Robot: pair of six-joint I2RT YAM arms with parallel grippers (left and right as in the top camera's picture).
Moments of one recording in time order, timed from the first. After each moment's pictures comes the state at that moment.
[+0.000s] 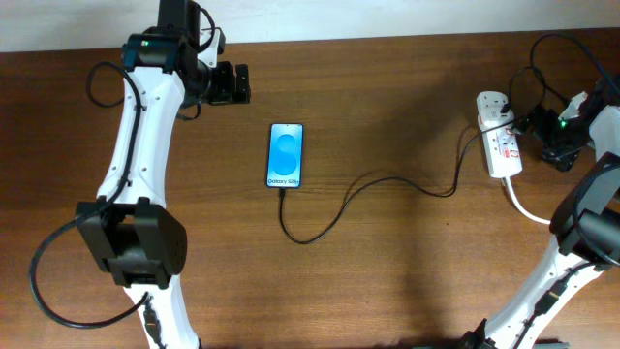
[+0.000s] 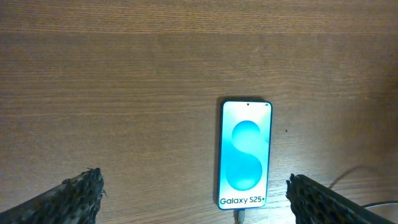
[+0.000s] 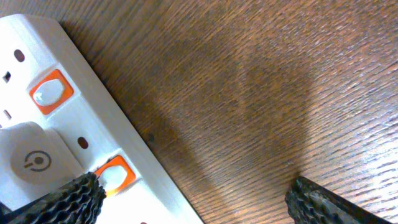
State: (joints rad) left arm -0.10 2.12 2.16 -1.19 0.16 -0.10; right arm -0.56 2.31 1.83 -0.86 -0.32 0.20
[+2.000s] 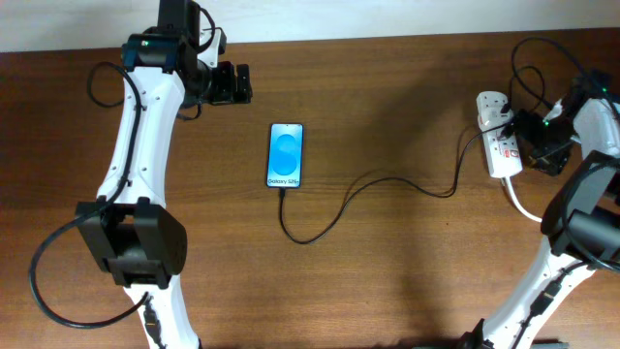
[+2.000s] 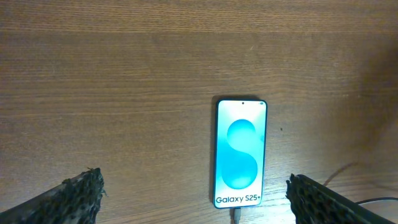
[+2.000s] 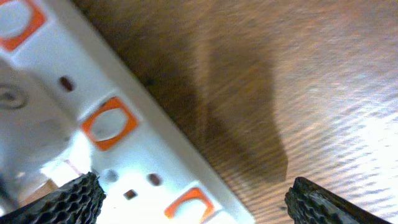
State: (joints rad) left arm -0.10 2.12 2.16 -1.19 0.18 -0.10; right arm -0.50 2.27 1.81 -0.98 -0.19 0.26
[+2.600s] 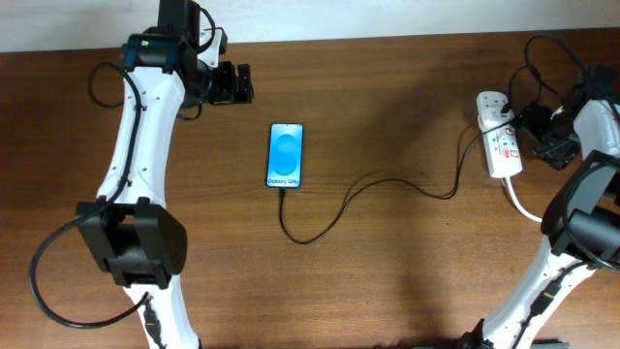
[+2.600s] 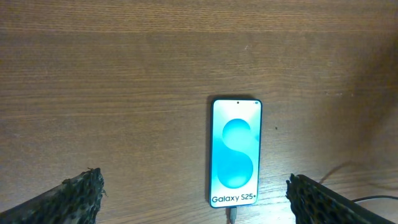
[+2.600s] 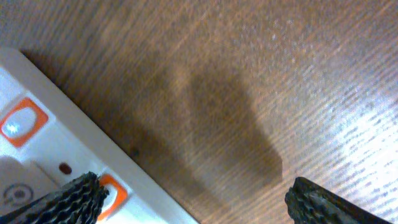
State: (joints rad) left arm -0.10 2.12 2.16 -1.19 0.20 -0.10; right arm -0.49 2.28 1.80 -0.83 -0.10 0.37
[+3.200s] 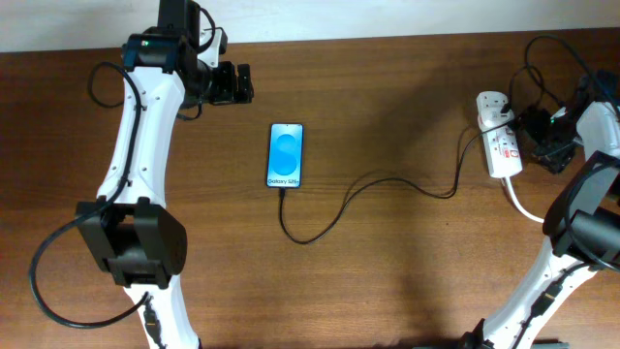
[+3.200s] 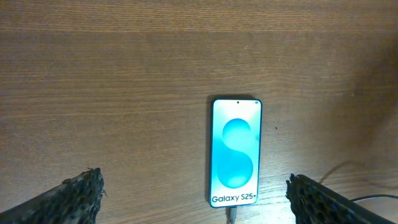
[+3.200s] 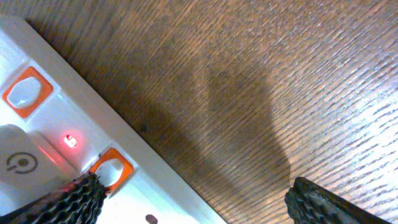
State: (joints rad) left arm -0.10 2.12 2.16 -1.19 0.20 -0.10; right arm -0.50 2.28 1.79 -0.88 -0.19 0.35
